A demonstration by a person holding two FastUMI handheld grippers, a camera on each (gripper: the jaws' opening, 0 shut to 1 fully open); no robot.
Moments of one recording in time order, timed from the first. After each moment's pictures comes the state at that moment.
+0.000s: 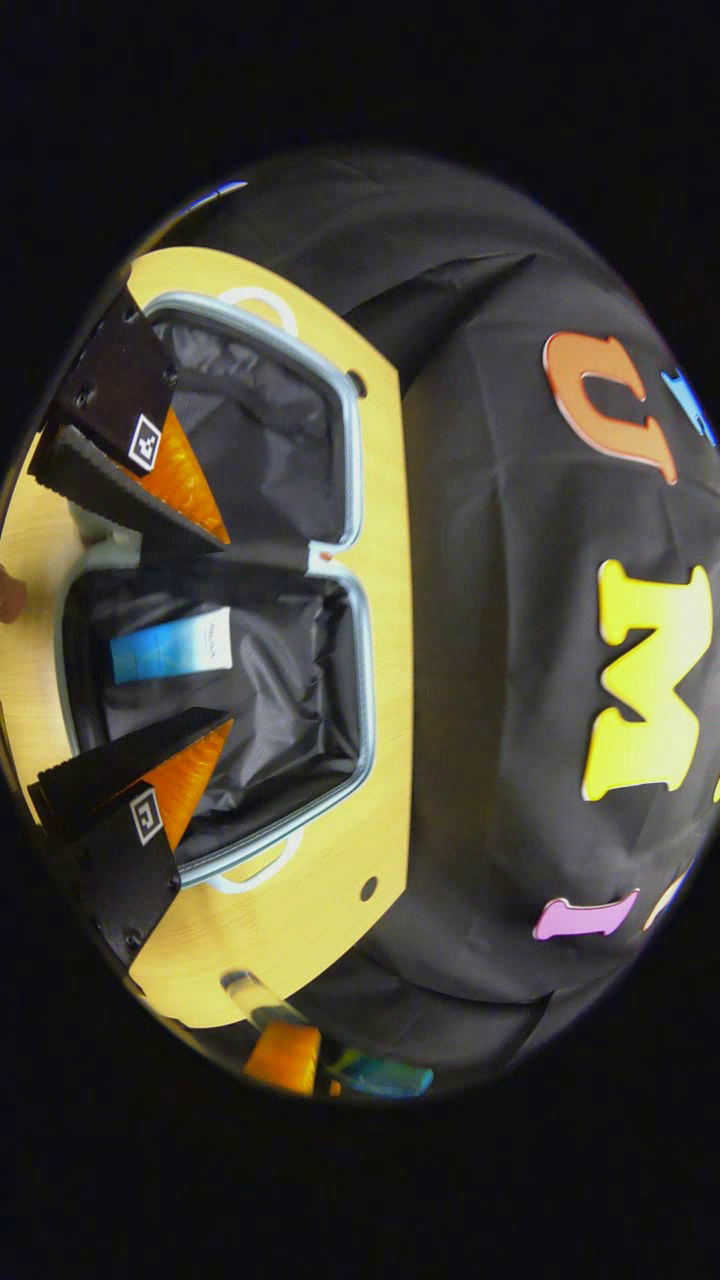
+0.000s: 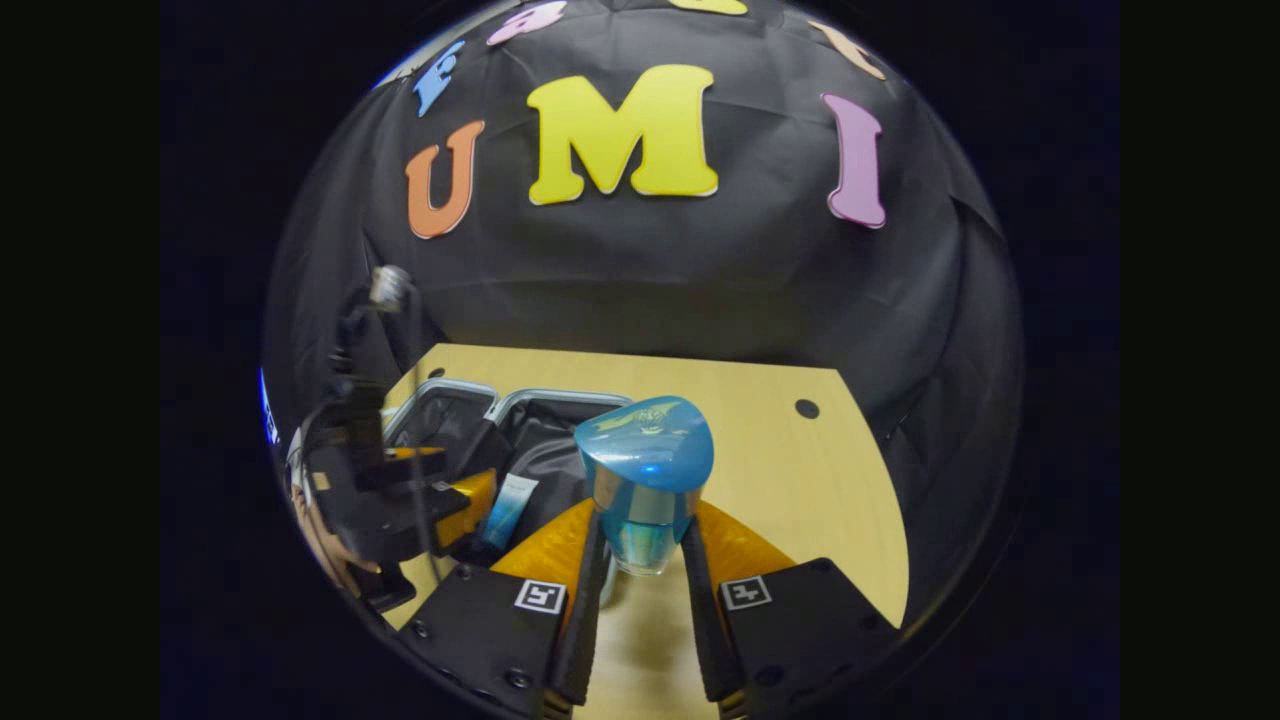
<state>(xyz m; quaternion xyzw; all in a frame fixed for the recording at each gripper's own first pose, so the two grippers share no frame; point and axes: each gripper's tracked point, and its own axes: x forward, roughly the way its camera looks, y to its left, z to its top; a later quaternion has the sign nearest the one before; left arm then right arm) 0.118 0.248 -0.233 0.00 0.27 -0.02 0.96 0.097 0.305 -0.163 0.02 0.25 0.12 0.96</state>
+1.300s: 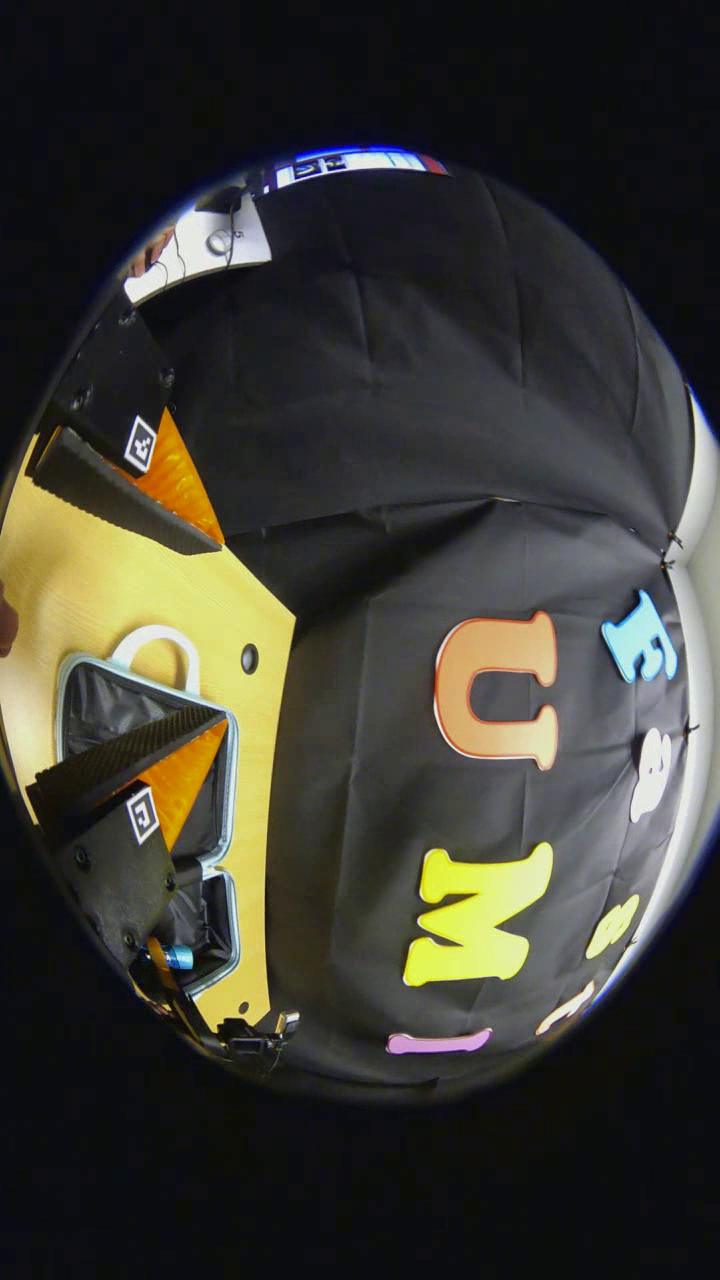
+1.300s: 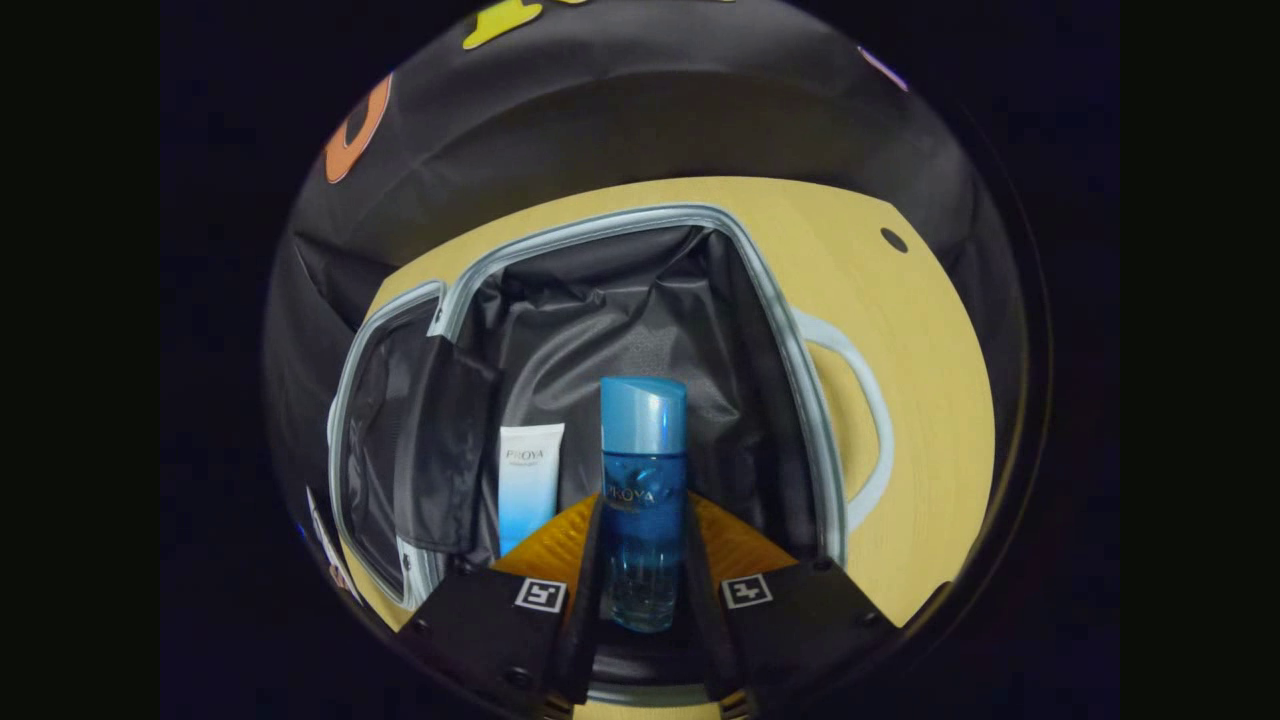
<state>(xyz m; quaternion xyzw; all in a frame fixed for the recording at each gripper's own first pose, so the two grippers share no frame) 0.050 0.554 -0.157 -0.05 0.10 0.18 0.98 0.162 0.423 -0.318 0.09 0.46 0.06 0.88</state>
